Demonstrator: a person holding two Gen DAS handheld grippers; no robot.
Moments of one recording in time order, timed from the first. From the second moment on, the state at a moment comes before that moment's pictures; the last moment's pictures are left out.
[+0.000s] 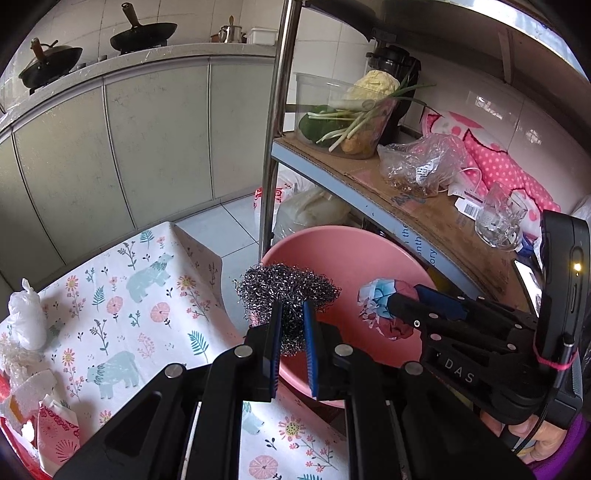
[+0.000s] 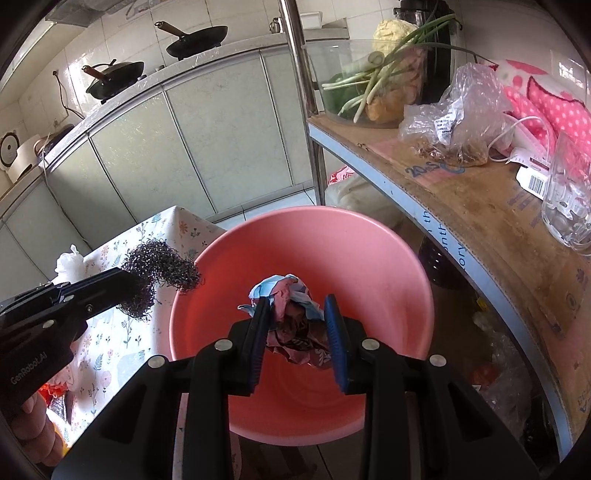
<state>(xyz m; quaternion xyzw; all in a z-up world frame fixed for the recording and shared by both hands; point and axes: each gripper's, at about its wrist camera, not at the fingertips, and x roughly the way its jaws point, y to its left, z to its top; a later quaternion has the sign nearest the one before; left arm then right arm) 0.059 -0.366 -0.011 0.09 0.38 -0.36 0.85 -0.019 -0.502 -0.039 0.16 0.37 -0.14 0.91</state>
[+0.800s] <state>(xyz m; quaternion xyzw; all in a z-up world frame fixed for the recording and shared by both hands) 0.052 -0.345 0.021 0.06 0.36 -0.36 0.86 -0.022 -0.495 -0.024 0.14 0.36 -0.13 0.92</state>
